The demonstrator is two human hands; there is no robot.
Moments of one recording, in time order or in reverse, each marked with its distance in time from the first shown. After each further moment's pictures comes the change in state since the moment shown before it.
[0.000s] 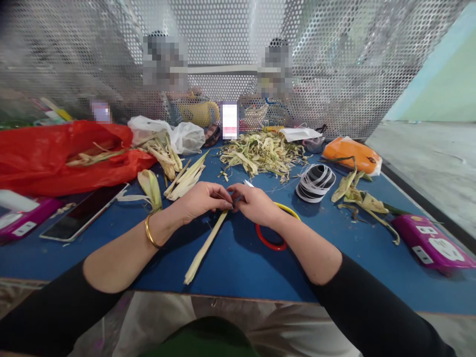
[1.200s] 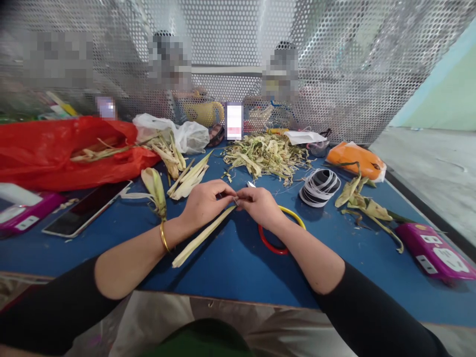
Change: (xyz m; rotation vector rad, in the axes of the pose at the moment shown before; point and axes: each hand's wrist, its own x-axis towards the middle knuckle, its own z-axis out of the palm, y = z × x) left_hand -0.003 -0.011 0.009 0.643 0.341 0.465; right_hand 0.000 0.002 0.004 0.058 0.172 0.080
